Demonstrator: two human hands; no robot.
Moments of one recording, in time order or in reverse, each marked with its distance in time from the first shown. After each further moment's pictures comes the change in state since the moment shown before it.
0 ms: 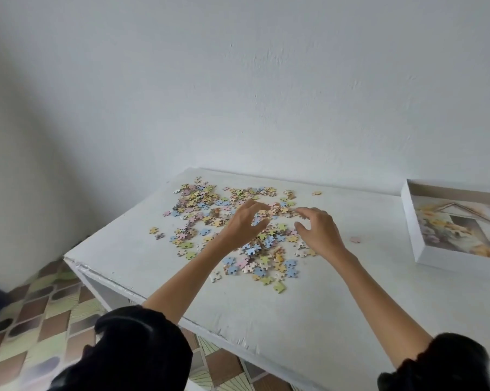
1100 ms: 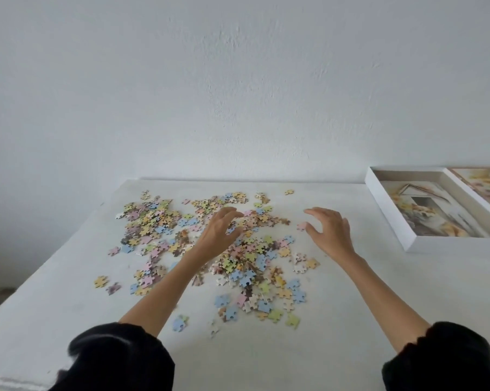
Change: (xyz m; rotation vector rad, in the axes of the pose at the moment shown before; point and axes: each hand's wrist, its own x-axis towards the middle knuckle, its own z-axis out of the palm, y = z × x) left_hand 0.051 -0.101 0.038 -0.102 -0.179 0.075; right_hand 0.030 0.062 0.019 -0.236 0.157 0.276
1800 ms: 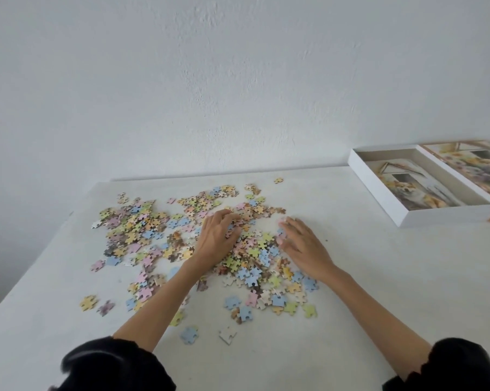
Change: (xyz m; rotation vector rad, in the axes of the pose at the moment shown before) left_hand -0.005 -0.017 0.015 -0.011 -0.060 -0.034; right_hand -0.049 -0.047 0.039 -0.057 -0.275 0.004
